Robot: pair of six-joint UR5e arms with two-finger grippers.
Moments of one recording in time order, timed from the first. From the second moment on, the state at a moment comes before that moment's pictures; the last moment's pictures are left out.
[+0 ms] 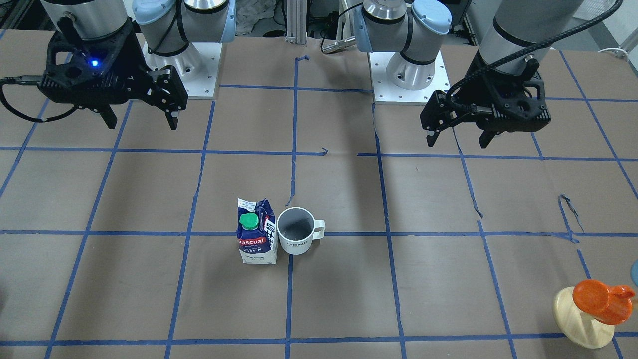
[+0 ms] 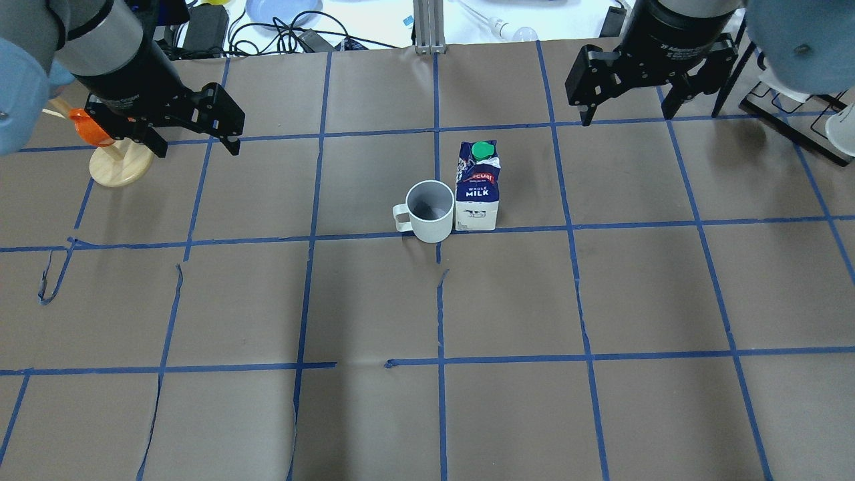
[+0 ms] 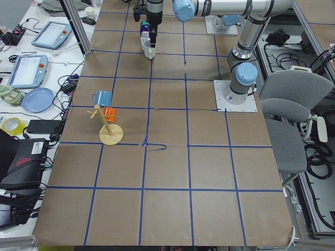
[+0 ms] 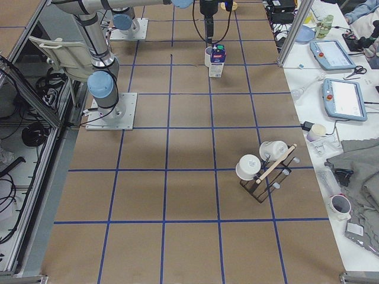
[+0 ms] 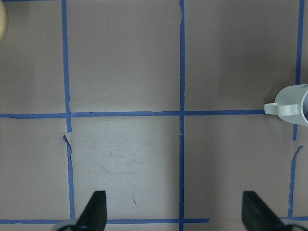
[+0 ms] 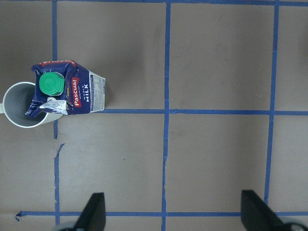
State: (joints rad) left arm -1.50 -1.57 -1.57 -1.50 1.56 0.08; right arm 1.60 -1.55 1.47 -1.57 -1.59 0.01
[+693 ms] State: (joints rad) left arm -1.50 -1.56 -1.58 -1.51 1.56 0.08; right arm 1.60 -1.53 1.44 -1.53 -1.57 0.00
